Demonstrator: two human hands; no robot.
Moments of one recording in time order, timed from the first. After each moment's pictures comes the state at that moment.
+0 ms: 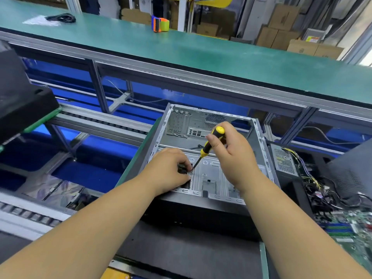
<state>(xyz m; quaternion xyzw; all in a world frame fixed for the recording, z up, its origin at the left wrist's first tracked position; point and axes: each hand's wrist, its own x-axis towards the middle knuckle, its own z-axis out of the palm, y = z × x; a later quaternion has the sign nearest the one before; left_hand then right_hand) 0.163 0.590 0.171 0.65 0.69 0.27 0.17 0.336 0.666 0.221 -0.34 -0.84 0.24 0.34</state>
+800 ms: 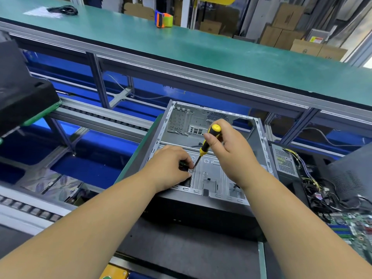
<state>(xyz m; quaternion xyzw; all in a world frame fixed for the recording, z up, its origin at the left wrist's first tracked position) 0.163 0.591 0.173 0.64 0.70 0.26 0.18 0.332 0.670 0.226 -0.33 -0.87 0.23 0.29</state>
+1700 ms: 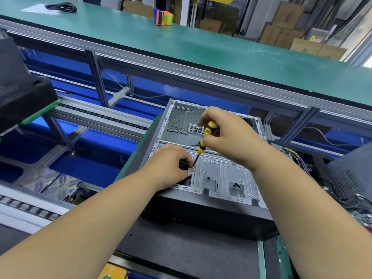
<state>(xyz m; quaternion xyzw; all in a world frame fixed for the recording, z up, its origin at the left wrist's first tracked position) 0.163 0.591 0.173 0.64 0.70 0.25 0.19 0.320 0.678 0.271 -0.31 -0.91 0.22 0.17</state>
